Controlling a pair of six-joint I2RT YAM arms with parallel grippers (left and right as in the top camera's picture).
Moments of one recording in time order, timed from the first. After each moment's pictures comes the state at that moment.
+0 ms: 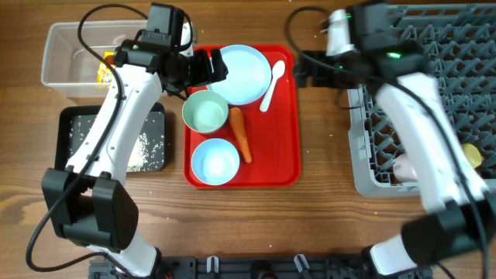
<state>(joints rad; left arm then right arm) -0.22 1.80 1.60 -0.92 0.26 -0.42 0.27 1.73 1.63 -0.98 -0.27 0.24</state>
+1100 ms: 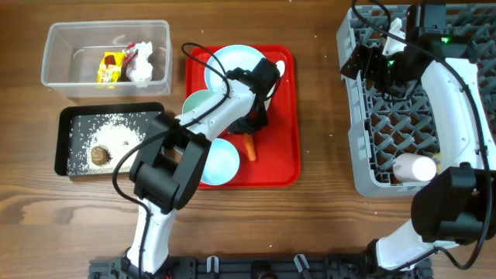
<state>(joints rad) -0.59 2.19 1.62 -0.98 -0.05 -0.76 -0.08 1.79 1.63 -1.06 -0.33 0.21</state>
